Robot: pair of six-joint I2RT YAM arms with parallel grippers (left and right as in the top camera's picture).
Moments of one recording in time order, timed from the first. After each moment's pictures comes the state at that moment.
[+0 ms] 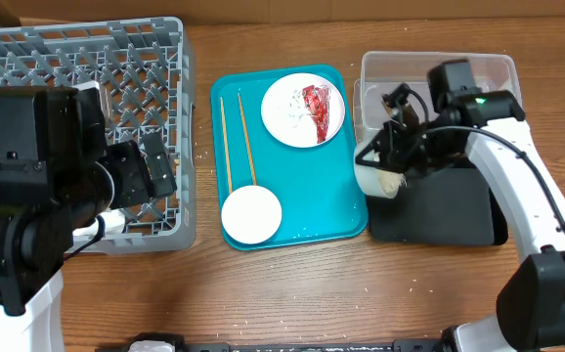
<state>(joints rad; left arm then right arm) -0.08 1.33 2.07 -1.69 0.00 -0.32 0.11 1.69 1.38 -1.10 -0.80 0.12</state>
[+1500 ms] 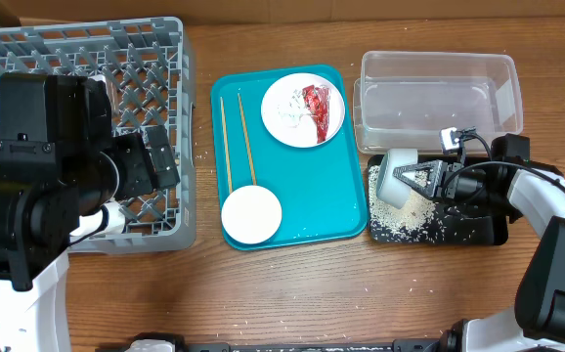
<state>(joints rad) -0.08 1.37 2.07 -1.69 0.00 -0.32 -0.26 1.71 0.92 -0.76 -1.43 -0.28</state>
